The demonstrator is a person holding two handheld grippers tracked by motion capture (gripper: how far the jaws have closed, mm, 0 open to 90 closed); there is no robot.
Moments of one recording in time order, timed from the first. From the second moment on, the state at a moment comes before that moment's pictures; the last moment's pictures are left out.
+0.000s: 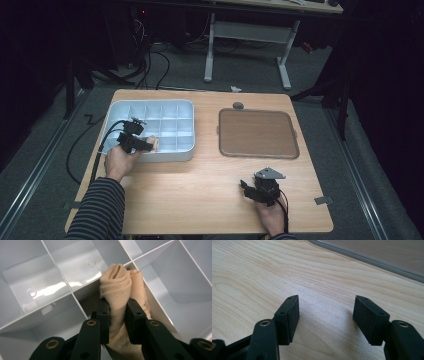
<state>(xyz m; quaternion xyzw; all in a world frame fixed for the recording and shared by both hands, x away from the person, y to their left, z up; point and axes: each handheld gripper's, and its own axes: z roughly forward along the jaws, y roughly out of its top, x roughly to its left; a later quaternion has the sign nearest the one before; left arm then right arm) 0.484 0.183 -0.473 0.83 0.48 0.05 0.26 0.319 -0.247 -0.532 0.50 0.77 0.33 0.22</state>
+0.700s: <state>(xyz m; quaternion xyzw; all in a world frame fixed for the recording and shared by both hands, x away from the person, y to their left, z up) 0.481 0.188 -0.462 0.81 0.50 0.06 0.31 0.319 -0.247 -0.532 0.50 0.77 0.33 0.22</state>
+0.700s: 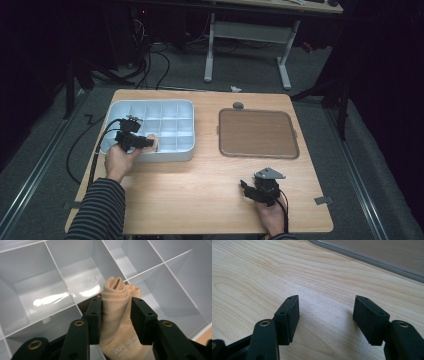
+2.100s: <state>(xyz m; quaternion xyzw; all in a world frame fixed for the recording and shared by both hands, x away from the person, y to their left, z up) 0.482 0.184 -0.464 0.82 0.49 0.06 0.28 0.319 -0.247 -0.532 0.50 0.77 0.33 0.22</state>
